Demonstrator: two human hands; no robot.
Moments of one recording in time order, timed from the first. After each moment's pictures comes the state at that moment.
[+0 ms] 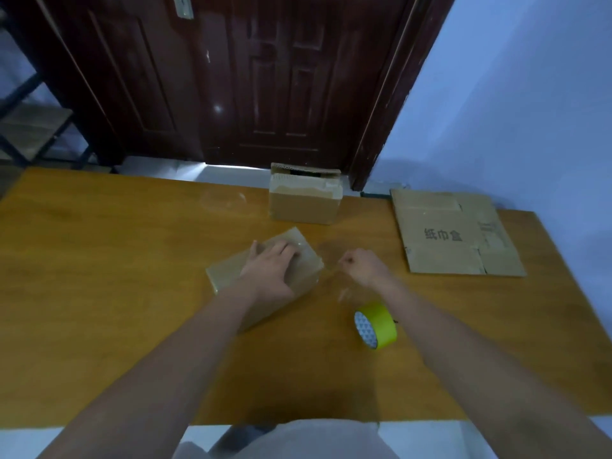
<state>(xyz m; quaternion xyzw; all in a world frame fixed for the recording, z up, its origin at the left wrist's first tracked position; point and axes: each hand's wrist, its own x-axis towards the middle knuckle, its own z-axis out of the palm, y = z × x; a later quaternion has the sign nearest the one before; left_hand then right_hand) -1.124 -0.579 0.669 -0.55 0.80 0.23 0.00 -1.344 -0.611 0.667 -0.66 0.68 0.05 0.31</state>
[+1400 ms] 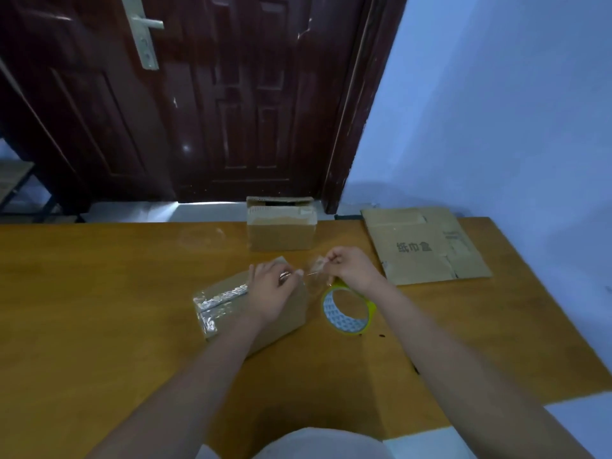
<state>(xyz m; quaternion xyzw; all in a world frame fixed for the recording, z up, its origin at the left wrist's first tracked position) -1.153 -0.582 0.675 -0.59 0.69 0.32 -0.28 -1.336 -0.596 0.731 -0.60 0.65 -0.22 0.41</state>
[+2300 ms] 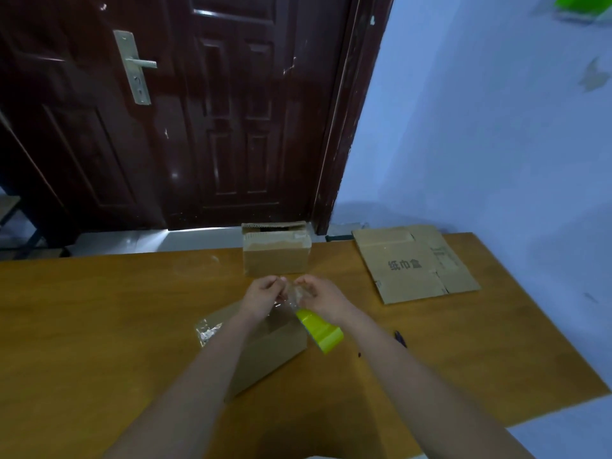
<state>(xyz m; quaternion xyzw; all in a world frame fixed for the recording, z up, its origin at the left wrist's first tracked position) -1.142 -0.618 0.678 -0.53 0.52 0.56 -0.36 -1.296 -0.592 0.715 -0.64 0.64 -0.16 0.40</state>
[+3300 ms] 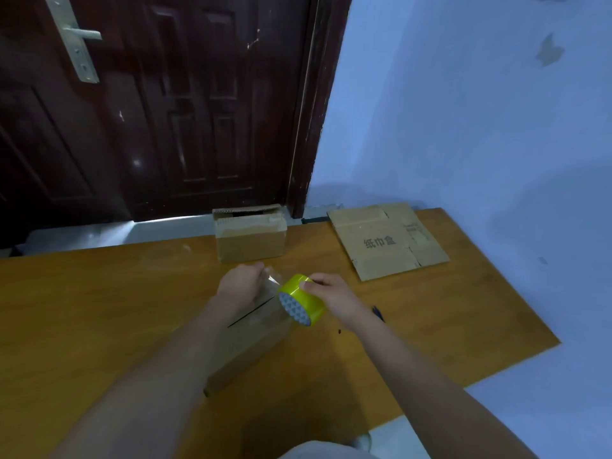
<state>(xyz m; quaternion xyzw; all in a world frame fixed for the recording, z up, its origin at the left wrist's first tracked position) -1.146 -0.631 0.683 -0.57 0.79 0.24 -0.02 -1.324 -0.542 0.727 -0.47 0.64 -0.34 0.51</state>
